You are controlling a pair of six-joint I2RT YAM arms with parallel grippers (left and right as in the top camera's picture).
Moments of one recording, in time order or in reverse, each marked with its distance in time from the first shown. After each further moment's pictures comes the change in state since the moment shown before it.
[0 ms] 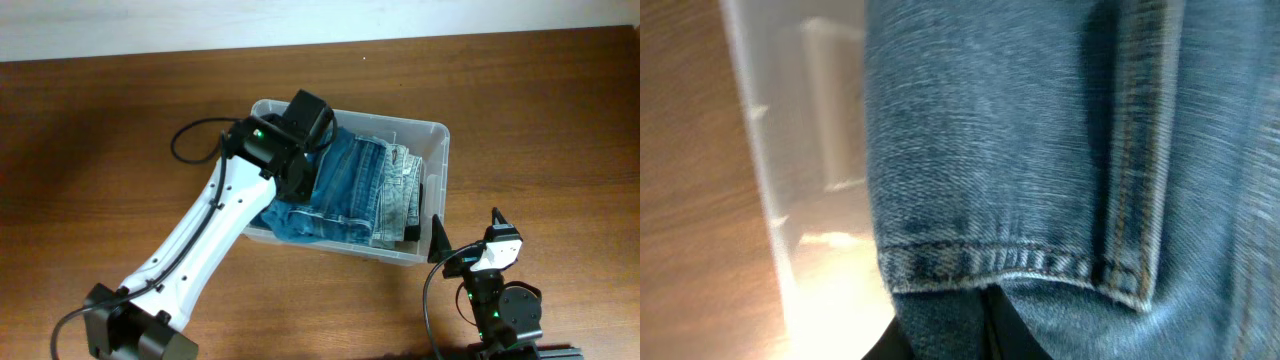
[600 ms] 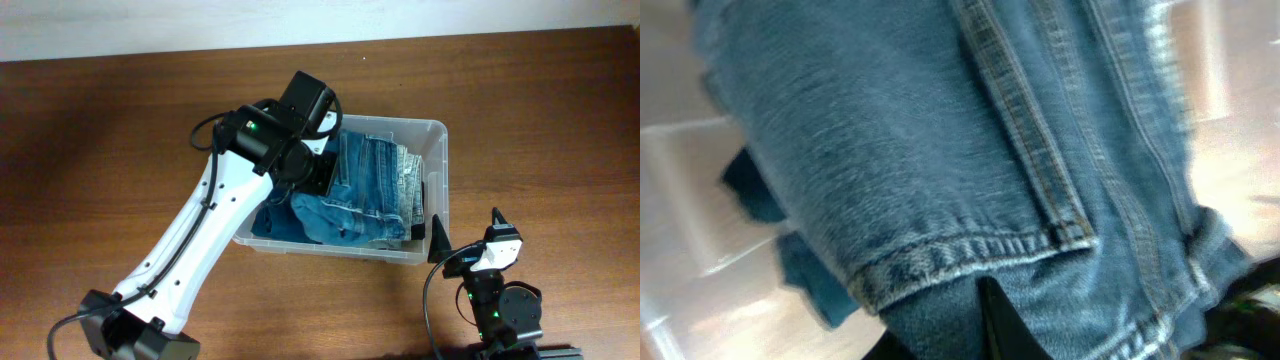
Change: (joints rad) left arm 0.000 0.011 0.152 -0.016 0.319 0.057; right arm 0.000 0.000 0.000 0.000 0.000 0.000
